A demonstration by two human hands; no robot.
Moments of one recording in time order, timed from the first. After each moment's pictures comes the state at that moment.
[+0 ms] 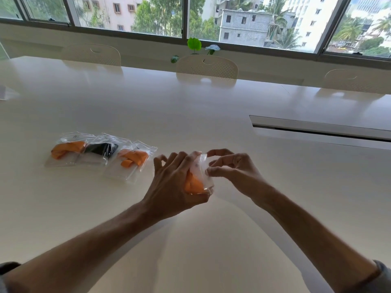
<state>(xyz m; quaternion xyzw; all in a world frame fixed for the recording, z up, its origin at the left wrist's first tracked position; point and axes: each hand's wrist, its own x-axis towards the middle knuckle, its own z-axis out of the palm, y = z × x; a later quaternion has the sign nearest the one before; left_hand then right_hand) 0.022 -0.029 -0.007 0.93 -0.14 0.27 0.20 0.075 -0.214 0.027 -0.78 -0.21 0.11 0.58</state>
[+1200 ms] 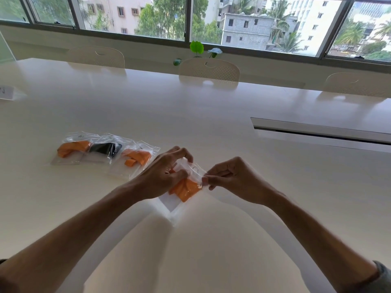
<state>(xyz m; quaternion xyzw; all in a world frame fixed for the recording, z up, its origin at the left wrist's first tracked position) 0.030 0.006 0.020 0.87 -0.17 0.09 0.44 0.066 -0.216 0.034 -0.81 -0.32 0.12 0.48</state>
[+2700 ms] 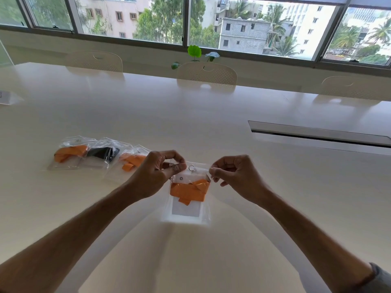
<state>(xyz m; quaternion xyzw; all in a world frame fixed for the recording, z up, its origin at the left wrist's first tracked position) 0.032 0.012 0.024 0.82 -0.13 0.10 0.54 0.078 -0.217 0.026 -0.81 -0.25 0.03 0.54</state>
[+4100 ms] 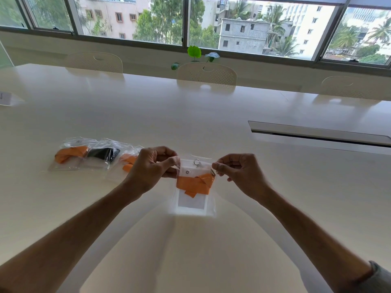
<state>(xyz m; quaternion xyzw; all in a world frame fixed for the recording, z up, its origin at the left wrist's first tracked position) 0.041 0.015 0.018 0.74 -0.02 0.10 0.67 0.087 -0.221 0.022 -0.80 -0.21 0.00 0.56</state>
